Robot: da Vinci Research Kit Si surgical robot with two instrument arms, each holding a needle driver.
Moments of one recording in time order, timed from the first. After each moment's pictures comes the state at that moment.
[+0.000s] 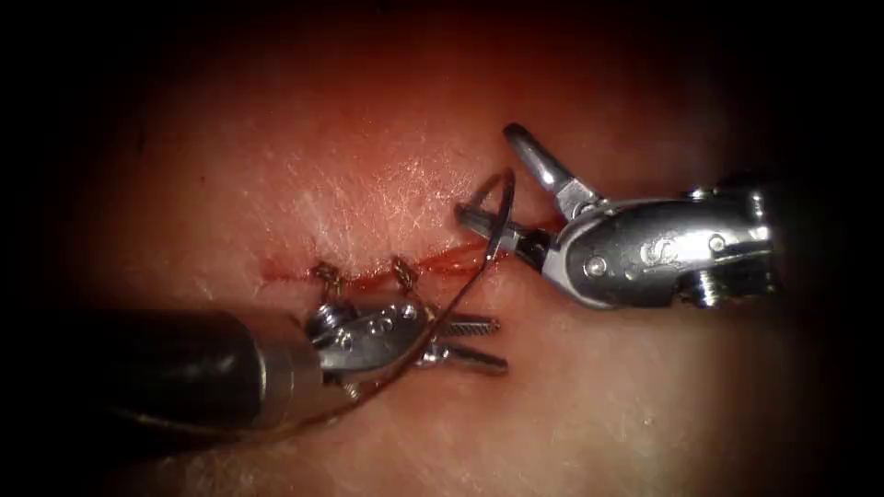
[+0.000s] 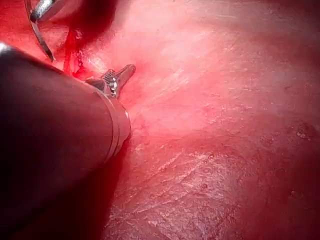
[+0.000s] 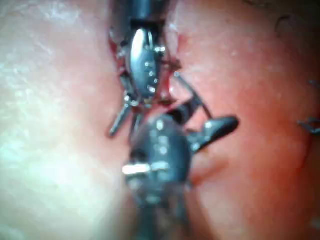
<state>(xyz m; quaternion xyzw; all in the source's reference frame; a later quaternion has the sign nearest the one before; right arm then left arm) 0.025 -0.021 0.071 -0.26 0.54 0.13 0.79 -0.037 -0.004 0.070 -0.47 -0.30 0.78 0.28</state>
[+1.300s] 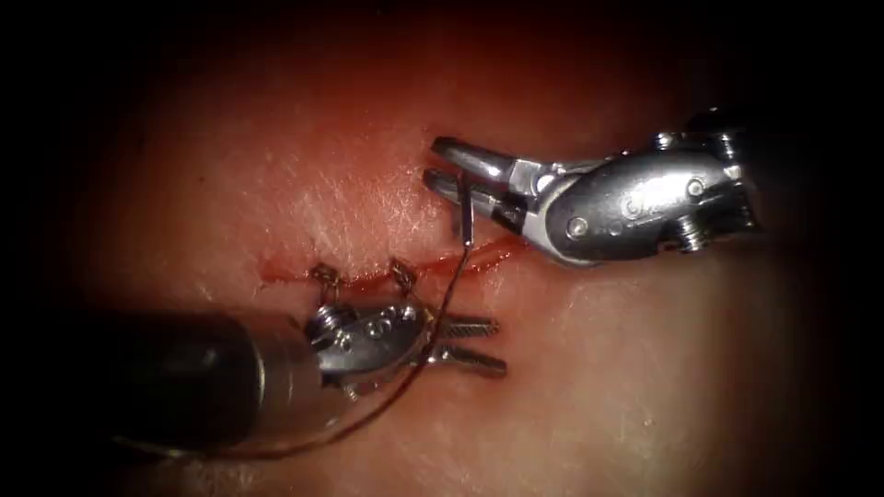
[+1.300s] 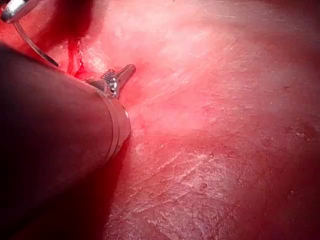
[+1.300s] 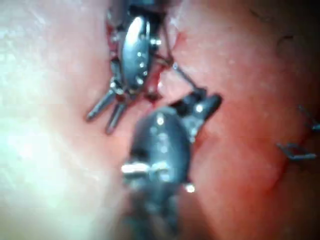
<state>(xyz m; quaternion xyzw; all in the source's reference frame) 0.026 -0.019 0.072 -0.17 0.55 -0.10 0.81 -0.037 -0.004 0.070 -0.47 -0.30 0.78 0.28</state>
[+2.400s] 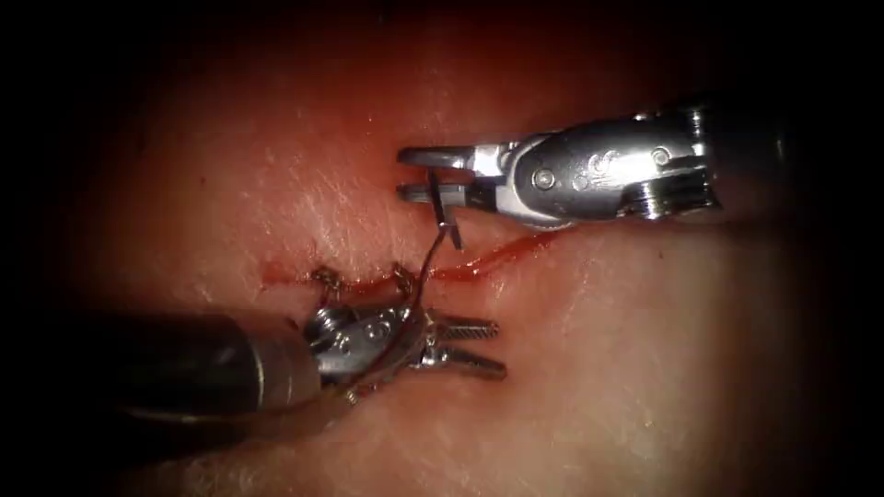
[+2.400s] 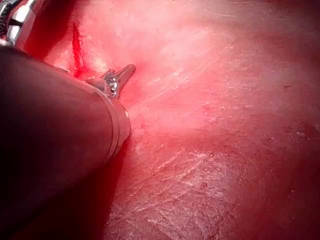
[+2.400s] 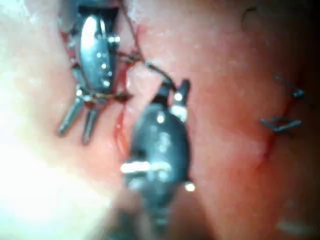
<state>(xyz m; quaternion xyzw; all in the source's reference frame) 0.027 -0.017 0.075 0.08 0.51 -0.09 0.85 -0.037 -0.004 0.070 -0.46 -0.31 0.78 0.28</state>
